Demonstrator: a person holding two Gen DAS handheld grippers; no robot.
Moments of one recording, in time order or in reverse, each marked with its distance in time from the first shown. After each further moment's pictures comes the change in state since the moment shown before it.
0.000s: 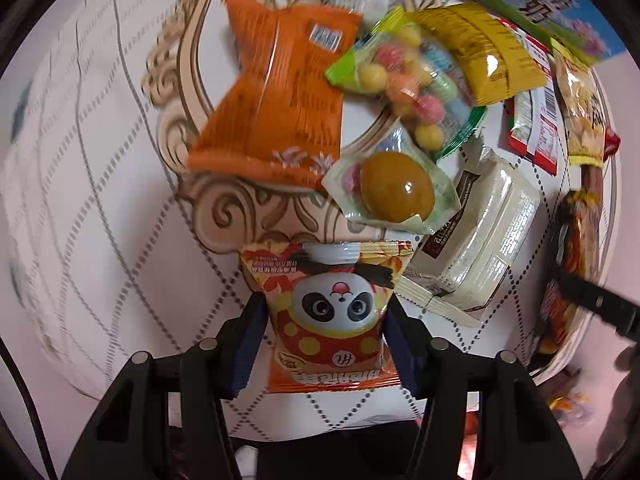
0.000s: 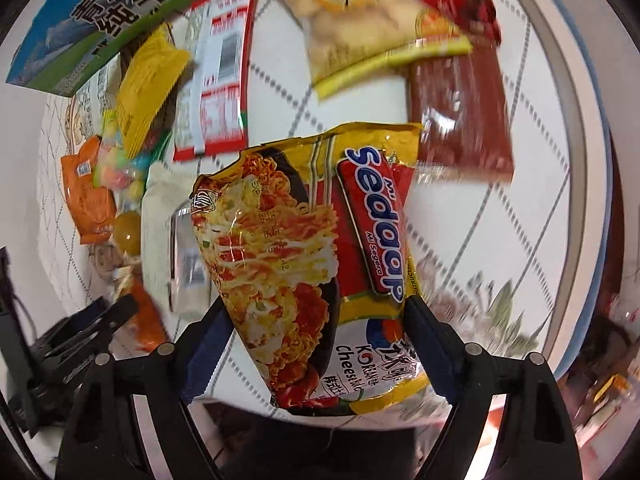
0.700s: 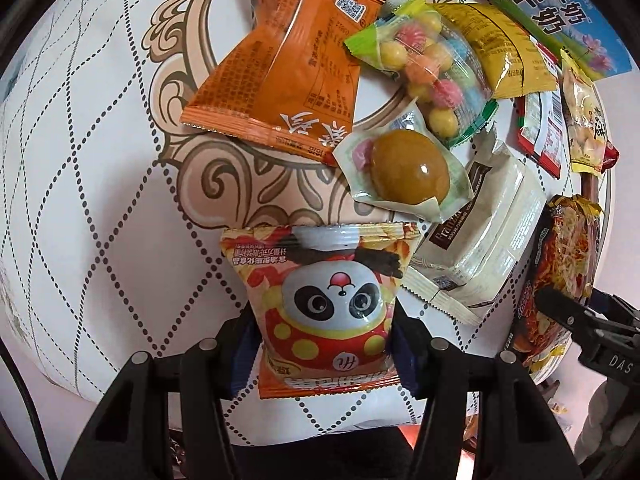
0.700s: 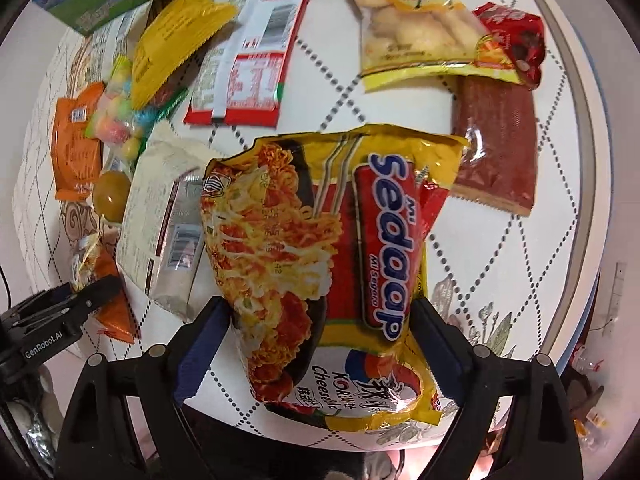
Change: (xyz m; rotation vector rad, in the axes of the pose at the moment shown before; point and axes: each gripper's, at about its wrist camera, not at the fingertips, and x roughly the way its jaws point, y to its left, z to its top) left arm 0.002 0.036 -0.052 -0.052 -0.013 -0.052; right arm 0.047 0.032 -0.027 -0.159 -0.040 -0.113
